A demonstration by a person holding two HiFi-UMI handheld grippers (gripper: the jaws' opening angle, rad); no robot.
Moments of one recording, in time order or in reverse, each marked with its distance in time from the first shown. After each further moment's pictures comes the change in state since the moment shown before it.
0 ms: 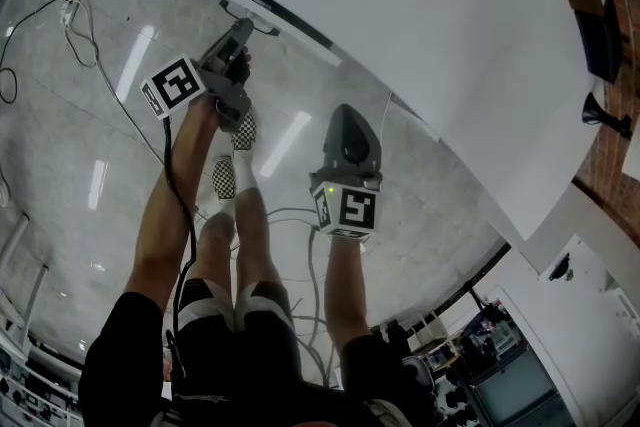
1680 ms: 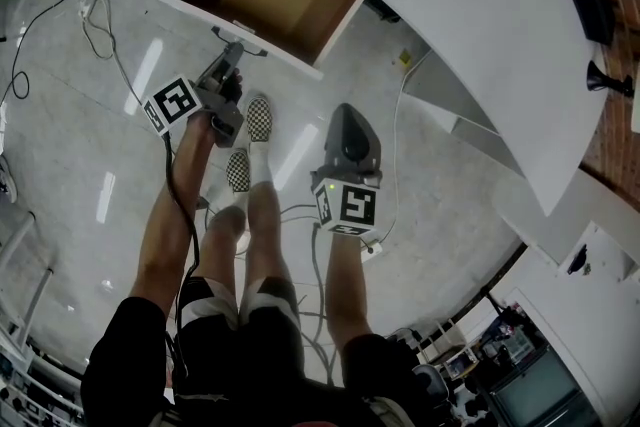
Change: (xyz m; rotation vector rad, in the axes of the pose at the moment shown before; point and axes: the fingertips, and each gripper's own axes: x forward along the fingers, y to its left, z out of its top) left arm -0.116 0.021 -0.037 0.002 0.007 0.056; right arm -0.073 0.050 -0.019 0.010 -0.060 -0.011
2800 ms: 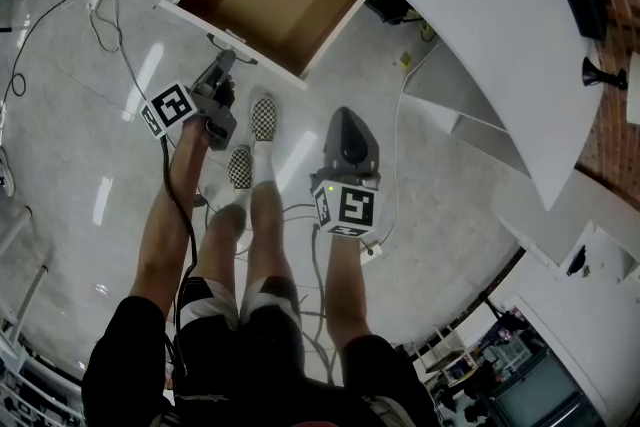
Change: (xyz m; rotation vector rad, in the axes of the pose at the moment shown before) left arm -0.053 0.016 -0.005 0.026 -0.025 0.024; right arm -0.035 0.023 -0.004 -0.014 -0.013 0.016
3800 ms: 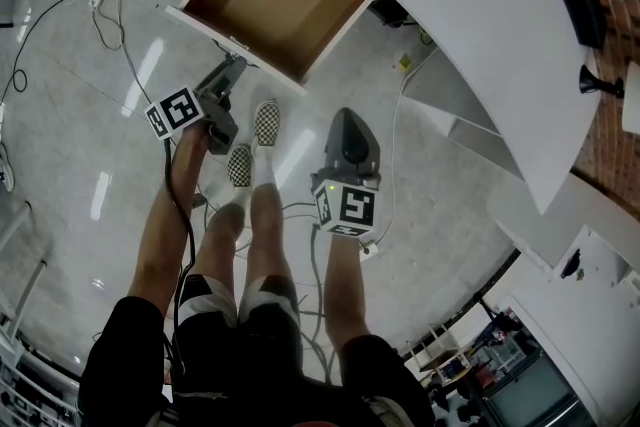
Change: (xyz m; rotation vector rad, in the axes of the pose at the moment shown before) left arm -0.003 0.006 -0.008 0.040 0.067 0.043; right arm 0.006 0.002 0.014 -0.004 0.015 -0.002
